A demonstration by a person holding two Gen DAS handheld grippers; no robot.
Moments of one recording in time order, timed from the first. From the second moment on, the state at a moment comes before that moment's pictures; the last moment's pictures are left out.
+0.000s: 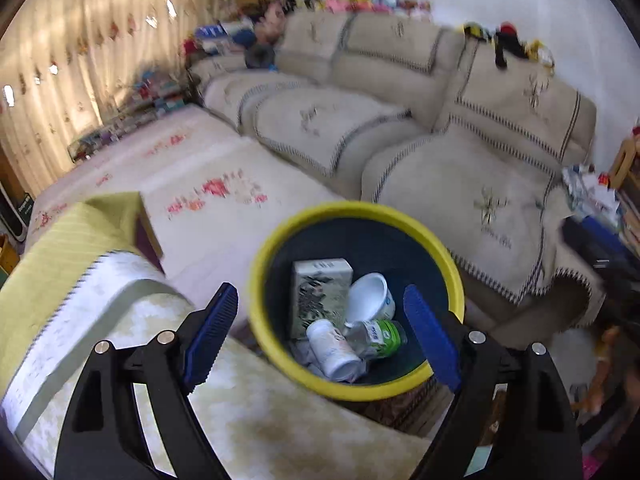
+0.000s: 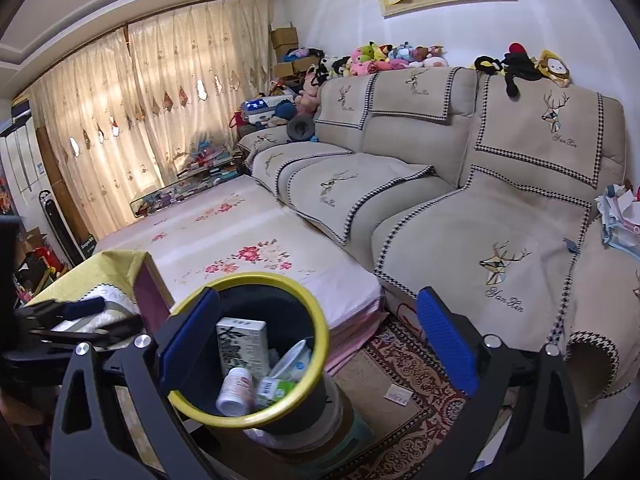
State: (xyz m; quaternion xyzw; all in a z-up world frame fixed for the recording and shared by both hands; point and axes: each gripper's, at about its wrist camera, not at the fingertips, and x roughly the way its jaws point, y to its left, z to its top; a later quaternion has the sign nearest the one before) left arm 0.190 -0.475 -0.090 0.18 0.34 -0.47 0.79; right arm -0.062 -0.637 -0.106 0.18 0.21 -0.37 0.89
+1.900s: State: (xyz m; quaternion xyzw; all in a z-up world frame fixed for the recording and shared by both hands) left arm 0.262 0.045 -0.085 -0.03 0.24 -0.07 0.97; right arm 0.217 -0.263 -0.174 0.01 0.44 0.18 0.88
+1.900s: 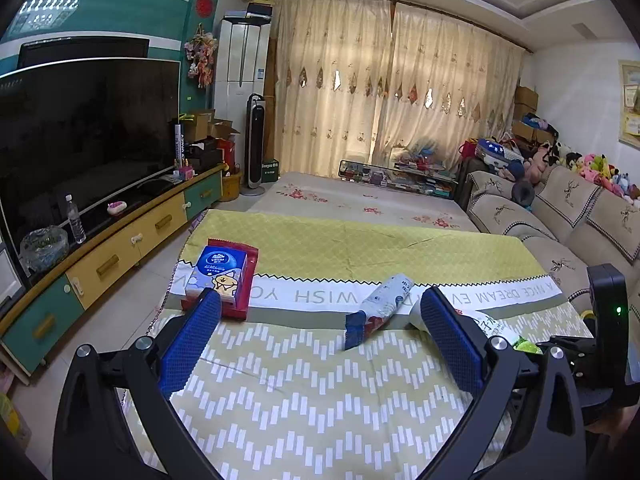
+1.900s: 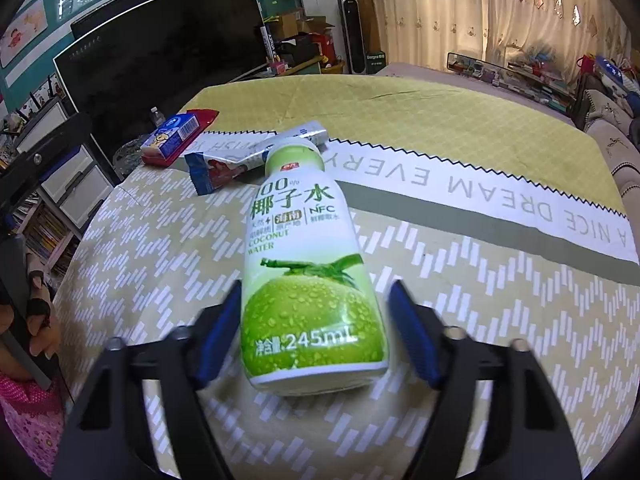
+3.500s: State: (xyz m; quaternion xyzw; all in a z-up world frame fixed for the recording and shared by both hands) left arm 0.259 0.023 -0.090 0.00 0.26 -0.08 0.96; right arm 0.107 -0.456 -0.054 0.12 0.32 0.03 0.94
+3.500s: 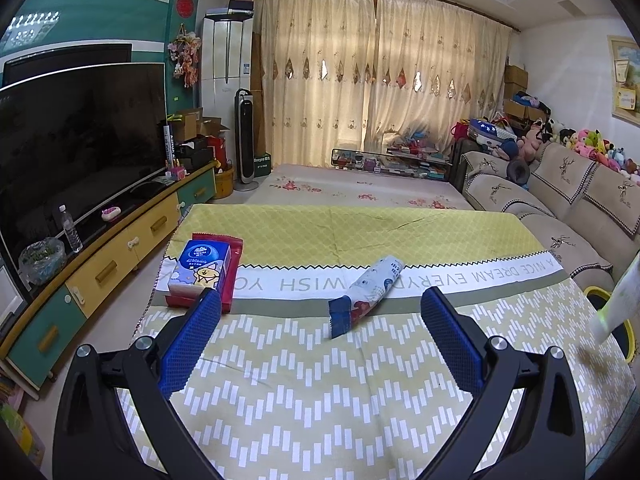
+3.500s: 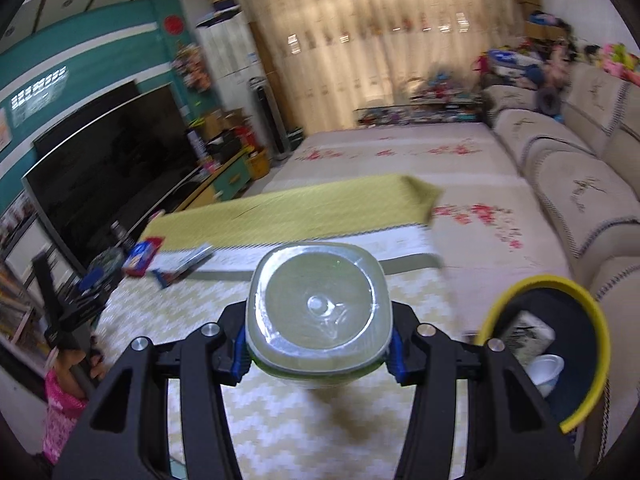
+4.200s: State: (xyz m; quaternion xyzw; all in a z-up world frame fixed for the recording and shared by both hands) left arm 0.267 0.007 -0.102 0.01 0.29 -0.11 0.95; right arm 0.078 -0.553 -0.109 0.13 0.27 -0.19 0.93
